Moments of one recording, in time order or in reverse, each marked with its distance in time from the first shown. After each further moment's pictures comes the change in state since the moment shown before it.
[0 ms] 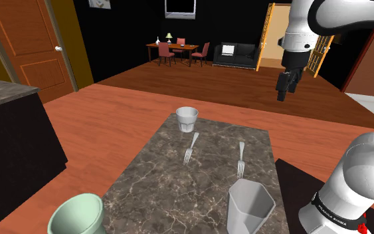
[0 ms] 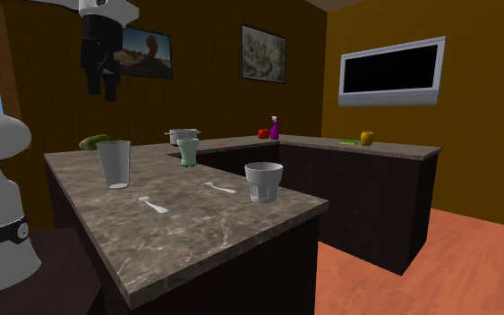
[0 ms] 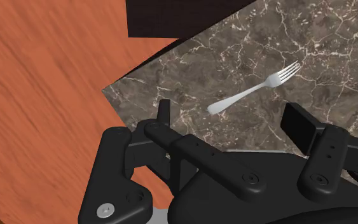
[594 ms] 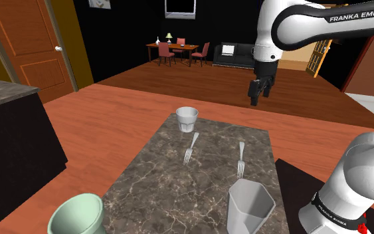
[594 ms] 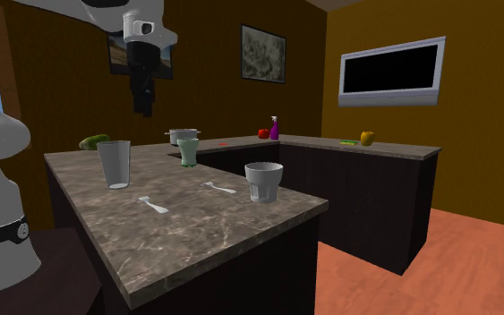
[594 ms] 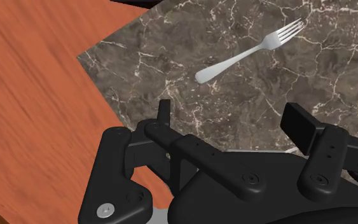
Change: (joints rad) arm 0.023 0.216 0.058 0.038 0.027 0.183 0.079
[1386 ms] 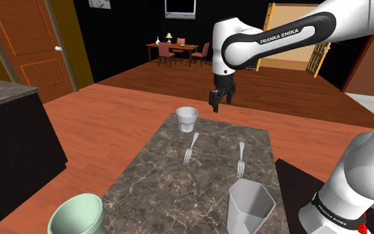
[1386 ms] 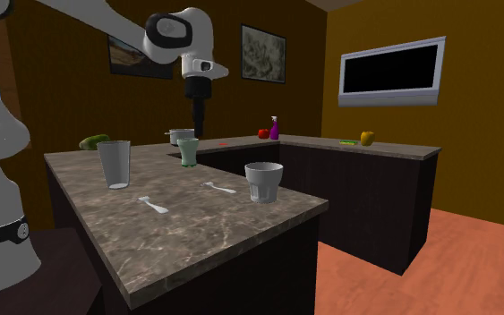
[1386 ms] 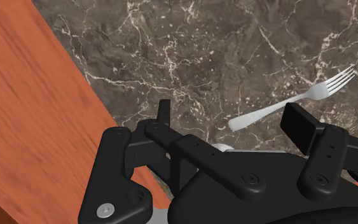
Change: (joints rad) arm 0.023 0.422 0.087 0.210 -0.023 0.221 0.132
